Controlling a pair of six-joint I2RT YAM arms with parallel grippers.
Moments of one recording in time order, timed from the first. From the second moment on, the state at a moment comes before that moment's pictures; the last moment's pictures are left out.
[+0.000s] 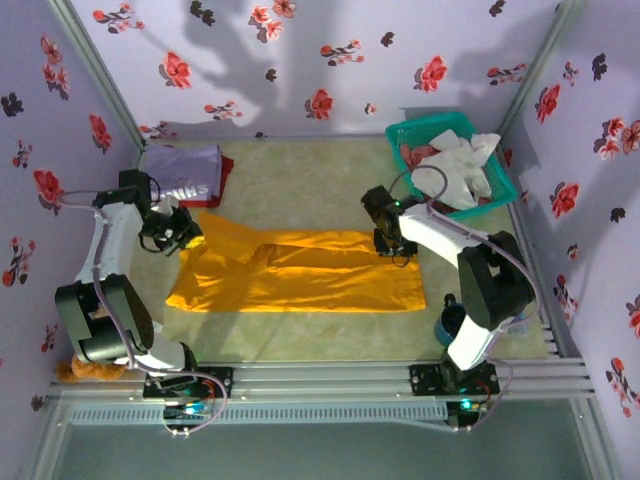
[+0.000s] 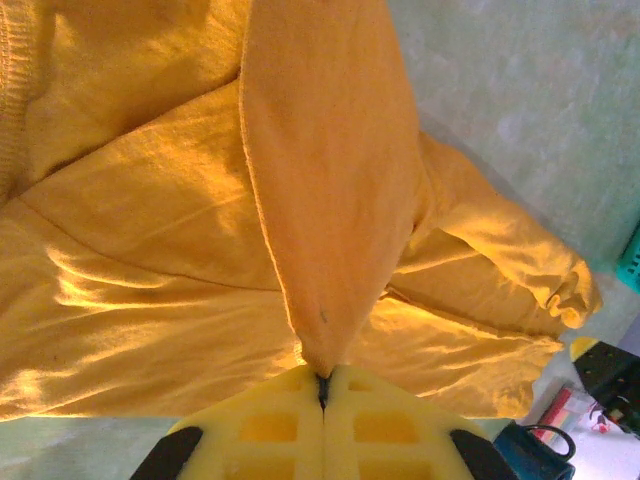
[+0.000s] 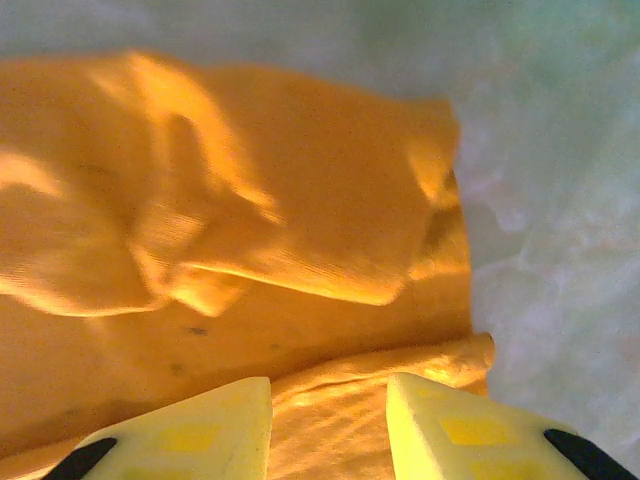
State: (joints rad) left arm 0.18 1.48 1.22 -1.11 0.51 -0.39; right arm 0.50 1.71 1.14 -0.88 0.25 0.57
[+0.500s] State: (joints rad) left arm 0.18 1.48 1.22 -1.11 0.51 -0.39; right arm 0.41 1.71 1.03 -0.65 0.18 0.56
